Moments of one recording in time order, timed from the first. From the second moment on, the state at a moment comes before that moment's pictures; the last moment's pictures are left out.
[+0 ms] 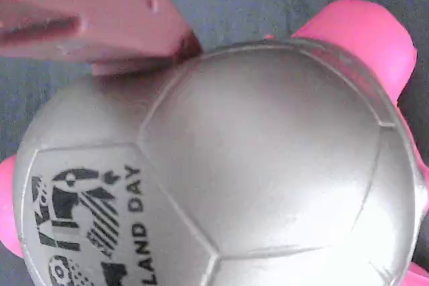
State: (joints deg) arm -0.4 80.2 105.7 63.4 -86.0
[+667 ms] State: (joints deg) arm -6.4 96.2 93.3 87.0 -68.3
